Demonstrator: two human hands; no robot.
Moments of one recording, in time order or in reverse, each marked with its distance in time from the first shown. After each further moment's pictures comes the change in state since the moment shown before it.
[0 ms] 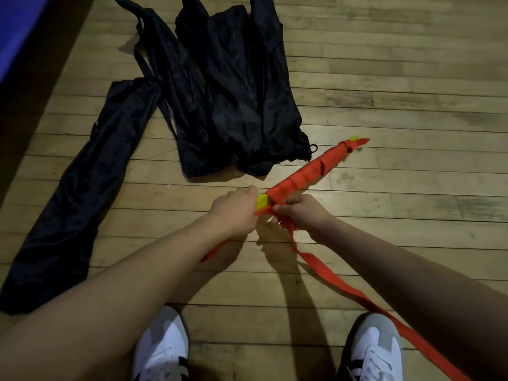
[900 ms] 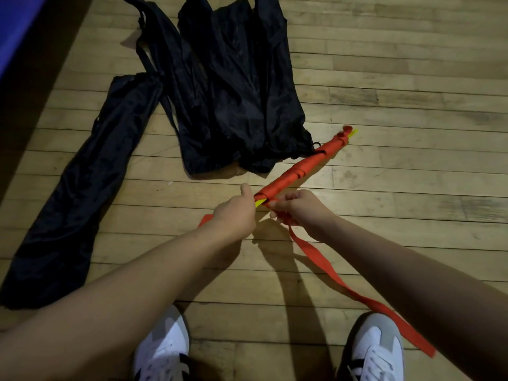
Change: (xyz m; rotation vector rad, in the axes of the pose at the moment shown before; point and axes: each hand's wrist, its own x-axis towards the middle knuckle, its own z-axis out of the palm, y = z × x) left_hand -0.003 0.002 0.013 -0.160 -0.009 -0.169; right_hand 0.006 -0.001 0.004 0.017 -0.007 0.017
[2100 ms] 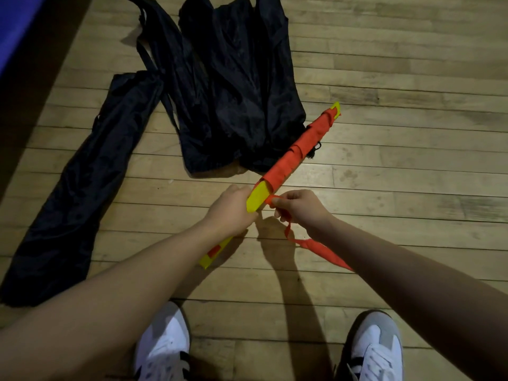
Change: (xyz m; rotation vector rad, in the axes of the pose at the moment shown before) left_hand -0.001 -0.017 -0.004 -0.210 0.106 0.163; right_hand 0.001 0.003 0.004 -0.085 0.113 -0.042
